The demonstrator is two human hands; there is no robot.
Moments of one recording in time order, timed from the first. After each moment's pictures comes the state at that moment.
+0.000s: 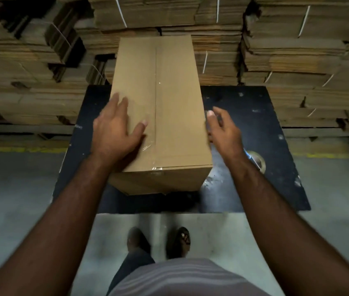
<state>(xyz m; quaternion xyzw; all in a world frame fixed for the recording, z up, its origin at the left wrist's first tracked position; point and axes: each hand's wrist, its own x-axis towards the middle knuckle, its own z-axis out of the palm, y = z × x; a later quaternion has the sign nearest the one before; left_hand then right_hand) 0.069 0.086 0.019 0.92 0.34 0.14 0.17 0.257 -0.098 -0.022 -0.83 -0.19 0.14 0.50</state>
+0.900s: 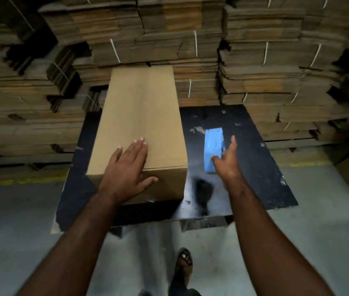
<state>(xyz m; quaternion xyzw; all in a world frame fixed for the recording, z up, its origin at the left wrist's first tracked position) 0.002 0.055 -0.013 0.99 0.15 0.07 0.00 0.225 -0.149 -0.062 -0.82 -0.08 0.17 0.55</state>
